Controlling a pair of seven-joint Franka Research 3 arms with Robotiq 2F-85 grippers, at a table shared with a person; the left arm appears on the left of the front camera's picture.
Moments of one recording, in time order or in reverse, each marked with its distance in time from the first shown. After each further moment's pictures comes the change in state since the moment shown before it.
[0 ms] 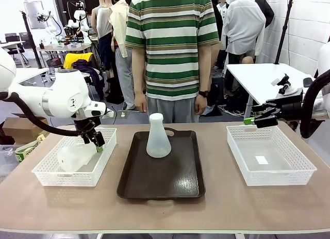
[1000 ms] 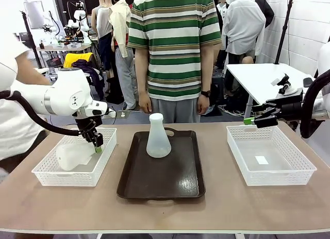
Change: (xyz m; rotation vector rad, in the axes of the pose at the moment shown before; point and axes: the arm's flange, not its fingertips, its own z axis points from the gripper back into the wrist) left arm 0.005 -0.001 0.002 -0.019 0.018 -0.046; right arm 0.000 0.000 0.000 0.000 0.000 0.000
